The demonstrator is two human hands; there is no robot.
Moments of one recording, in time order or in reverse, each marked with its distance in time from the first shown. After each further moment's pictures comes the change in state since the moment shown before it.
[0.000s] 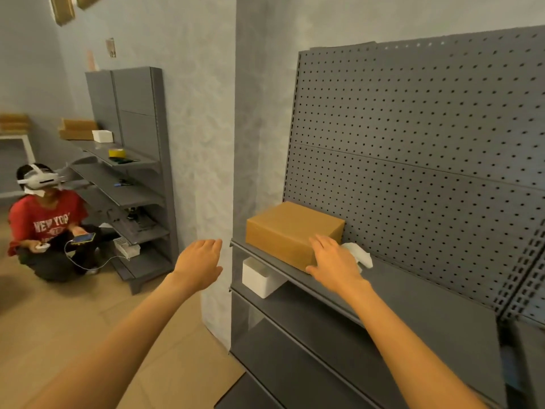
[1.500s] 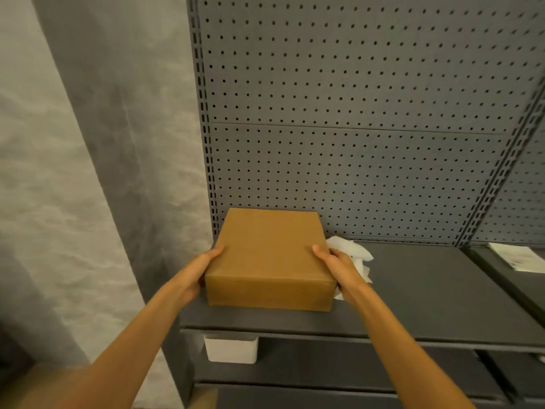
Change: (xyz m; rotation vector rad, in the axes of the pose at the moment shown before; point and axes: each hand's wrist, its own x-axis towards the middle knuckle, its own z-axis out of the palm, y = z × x) left_hand 0.326 0.000 0.111 -1.520 -0.870 -0.133; right_hand 0.154 0.032 0.110 1.269 0.346 1.179
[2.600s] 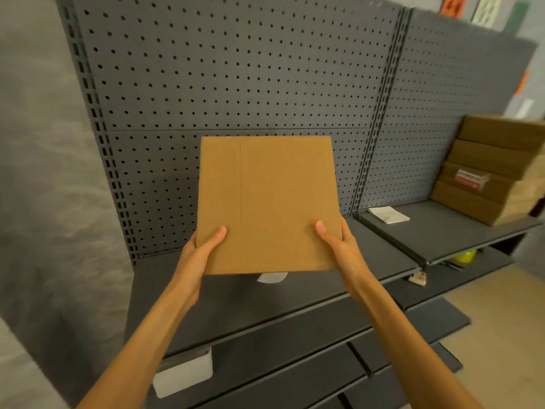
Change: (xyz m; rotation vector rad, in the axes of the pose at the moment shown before) left_hand -0.034 0.024 0.085 -0.108 -0.354 0.437; right_hand -0.128 -0.027 -0.058 0.204 0.381 -0.392
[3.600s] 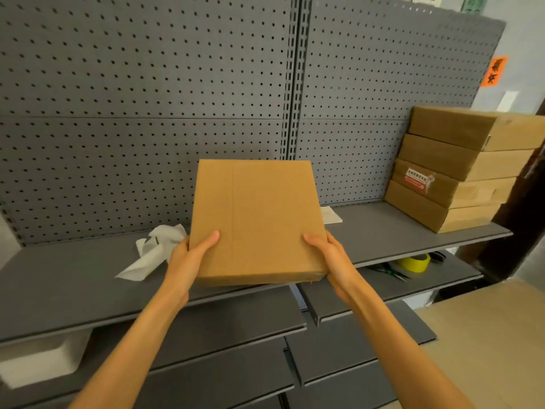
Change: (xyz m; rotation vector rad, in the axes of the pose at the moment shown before) left_hand -0.023 -0.063 0.292 0.132 0.205 -0.040; right_hand 0.068 0.033 -0.292 0.031 -0.162 0.232
